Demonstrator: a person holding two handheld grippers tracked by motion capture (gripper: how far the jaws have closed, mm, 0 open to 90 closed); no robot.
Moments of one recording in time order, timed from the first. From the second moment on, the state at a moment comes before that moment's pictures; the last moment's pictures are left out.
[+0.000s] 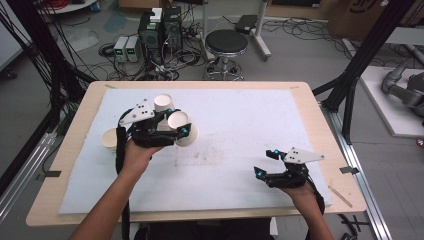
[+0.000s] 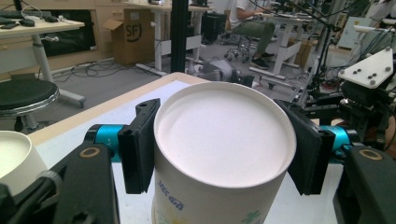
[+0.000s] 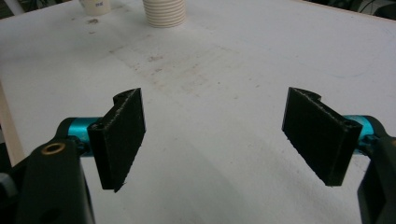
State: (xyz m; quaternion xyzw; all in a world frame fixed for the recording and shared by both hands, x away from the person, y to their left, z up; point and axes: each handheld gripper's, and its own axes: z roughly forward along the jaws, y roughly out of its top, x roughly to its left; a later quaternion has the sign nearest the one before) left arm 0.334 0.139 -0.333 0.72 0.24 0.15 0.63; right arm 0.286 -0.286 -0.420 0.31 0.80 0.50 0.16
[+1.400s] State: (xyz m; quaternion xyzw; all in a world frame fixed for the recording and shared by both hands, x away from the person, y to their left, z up) left arm 0.324 0.128 -0.359 0.73 0.22 0.11 0.64; right arm 0.285 -0.261 -0.414 0.25 0.81 0.52 0.11
